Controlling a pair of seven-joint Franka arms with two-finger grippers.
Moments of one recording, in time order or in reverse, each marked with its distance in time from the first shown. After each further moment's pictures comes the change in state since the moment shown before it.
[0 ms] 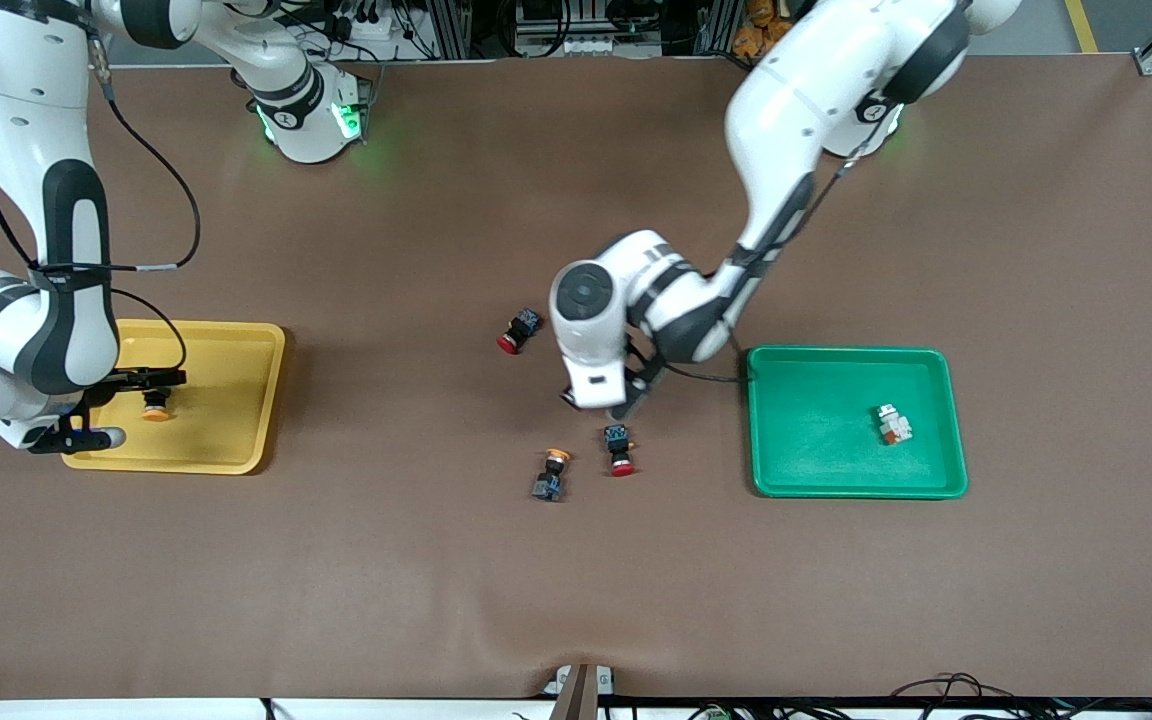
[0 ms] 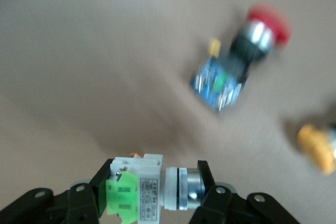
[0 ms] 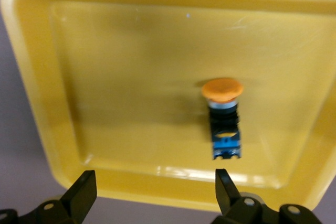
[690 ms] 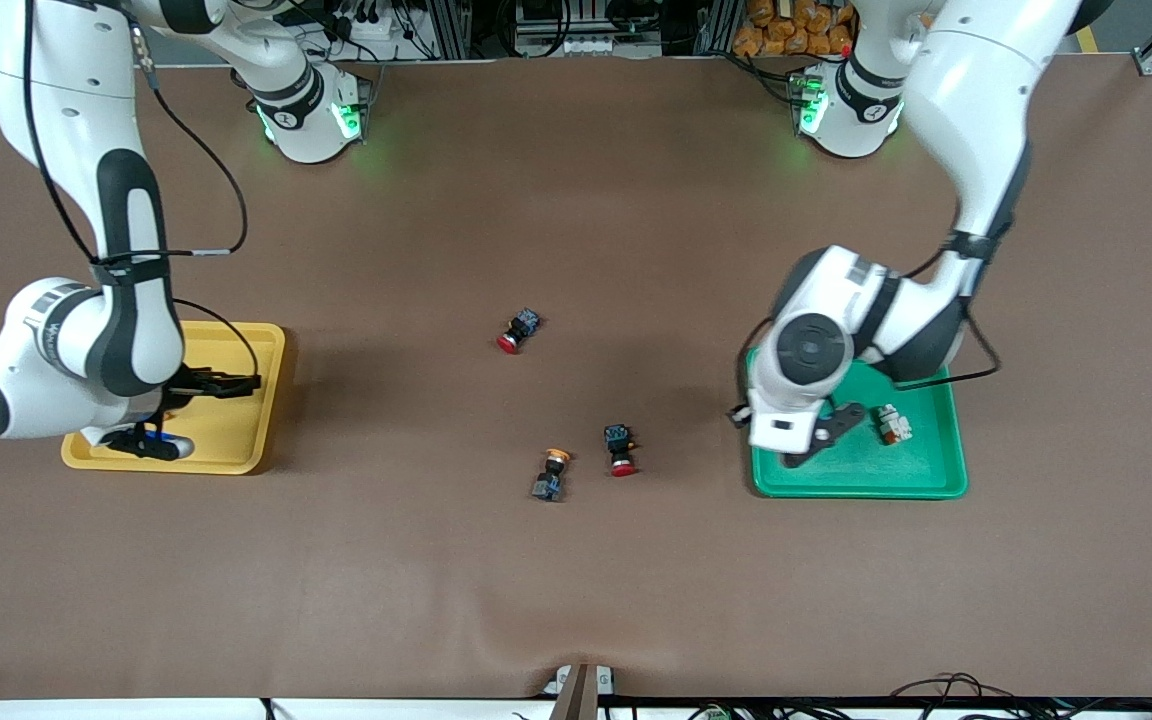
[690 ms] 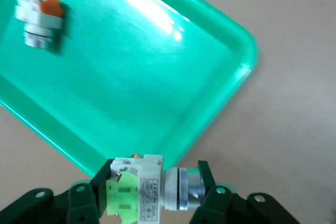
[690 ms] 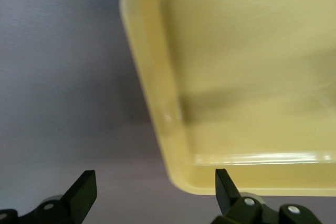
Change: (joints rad) left arm 0.399 -0.274 -0.045 -0.344 0.000 -0.066 0.568; right arm 0.116 -0.013 0.058 -0.019 0.151 -0.049 0.317
